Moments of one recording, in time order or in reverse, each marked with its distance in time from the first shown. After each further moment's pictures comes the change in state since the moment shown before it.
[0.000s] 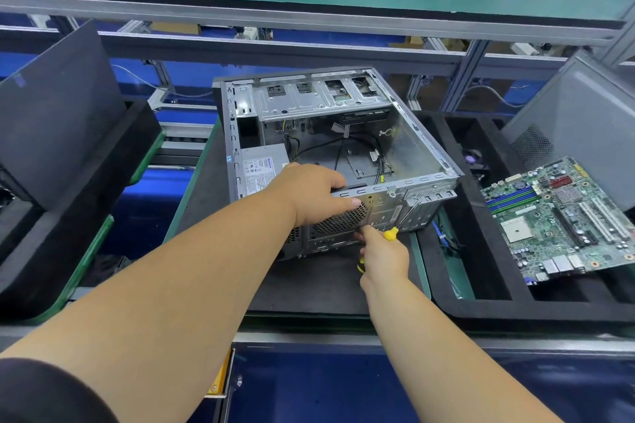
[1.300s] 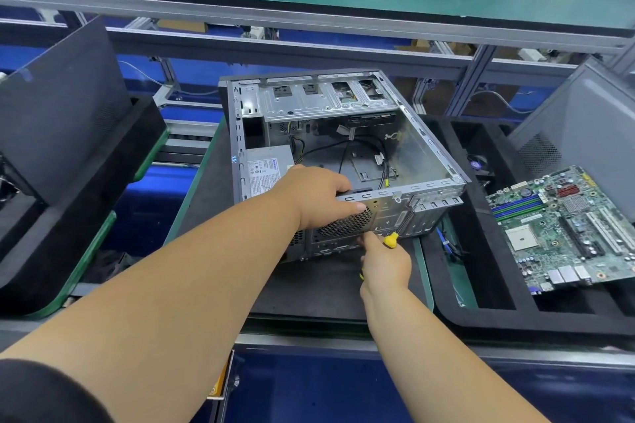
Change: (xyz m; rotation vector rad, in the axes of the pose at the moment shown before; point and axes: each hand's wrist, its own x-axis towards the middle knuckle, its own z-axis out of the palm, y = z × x) left_hand 0.001 -0.001 -0.001 0.000 -0.014 -0.005; right_hand -0.010 0.001 0.001 -0.077 0.046 -0.065
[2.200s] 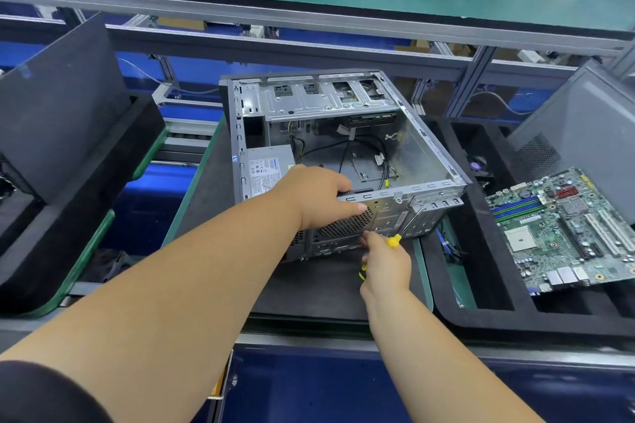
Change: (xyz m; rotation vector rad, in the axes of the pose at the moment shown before) left_hand 0.001 -0.001 0.002 0.023 0.011 0.018; right_hand 0.003 0.001 -0.001 0.089 -0.034 0.031
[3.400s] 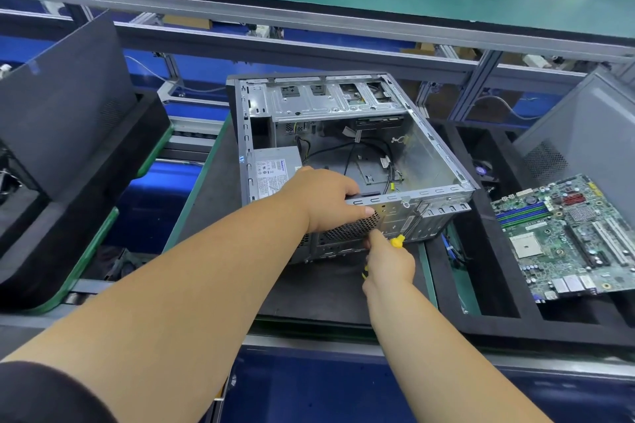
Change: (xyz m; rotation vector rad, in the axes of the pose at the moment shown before) left_hand -0.004 0.003 -0.003 -0.038 -0.007 -0.012; right_hand 0.004 -0.002 0.011 -0.094 0.073 0.032
